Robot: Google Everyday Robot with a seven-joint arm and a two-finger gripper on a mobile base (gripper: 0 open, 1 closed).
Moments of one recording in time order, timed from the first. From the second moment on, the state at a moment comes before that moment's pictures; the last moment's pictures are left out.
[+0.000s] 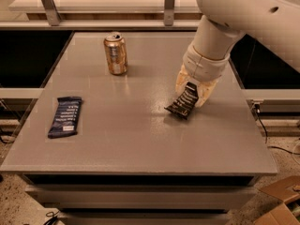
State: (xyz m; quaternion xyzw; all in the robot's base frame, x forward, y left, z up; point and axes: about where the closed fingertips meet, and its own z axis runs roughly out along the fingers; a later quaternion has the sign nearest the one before) arm 0.533 -0.115 0.851 -0.94 0.32 -0.03 0.08
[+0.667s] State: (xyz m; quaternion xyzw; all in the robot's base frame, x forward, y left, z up) arm 0.547 -0.101 0.897 -0.94 0.30 -0.05 0.13
